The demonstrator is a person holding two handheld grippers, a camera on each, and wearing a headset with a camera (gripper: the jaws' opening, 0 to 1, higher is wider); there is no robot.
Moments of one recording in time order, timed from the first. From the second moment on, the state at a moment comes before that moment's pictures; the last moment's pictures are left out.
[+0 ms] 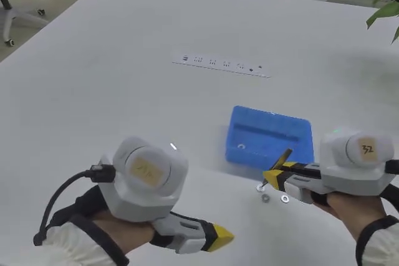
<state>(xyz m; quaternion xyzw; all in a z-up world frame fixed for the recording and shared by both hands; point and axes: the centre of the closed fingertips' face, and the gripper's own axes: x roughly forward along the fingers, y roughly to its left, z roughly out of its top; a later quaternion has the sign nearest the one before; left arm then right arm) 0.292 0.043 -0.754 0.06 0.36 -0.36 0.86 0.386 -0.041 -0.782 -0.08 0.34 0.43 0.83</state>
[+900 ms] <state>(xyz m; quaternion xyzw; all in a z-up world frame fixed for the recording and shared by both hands) 0.290 0.042 -0.754 0.07 0.36 -0.36 0.86 0.385 -0.047 -0.789 -0.08 0.35 0.42 0.83</state>
